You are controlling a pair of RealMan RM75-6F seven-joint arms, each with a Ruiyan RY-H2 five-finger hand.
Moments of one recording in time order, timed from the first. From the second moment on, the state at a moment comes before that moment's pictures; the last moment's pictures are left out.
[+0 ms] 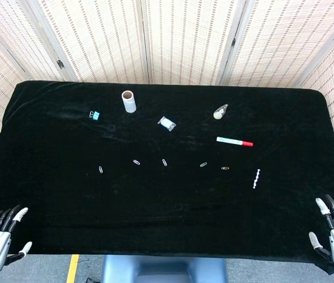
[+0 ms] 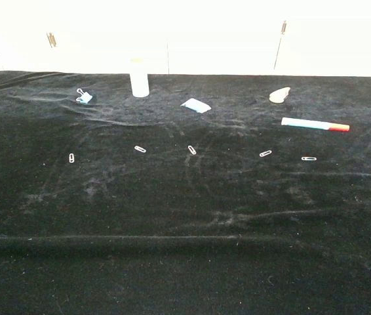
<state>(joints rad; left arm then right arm) 0.05 -1.22 0.10 -1.45 1.63 1.54 -0.02 -0.14 -1.22 -0.06 -1.45 -1.62 1.69 0.00</state>
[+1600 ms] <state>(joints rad) -0.03 -1.20 0.01 -1.46 1.41 1.36 -0.05 0.48 -1.37 -0.07 -0.91 -1.80 1.11 0.08</state>
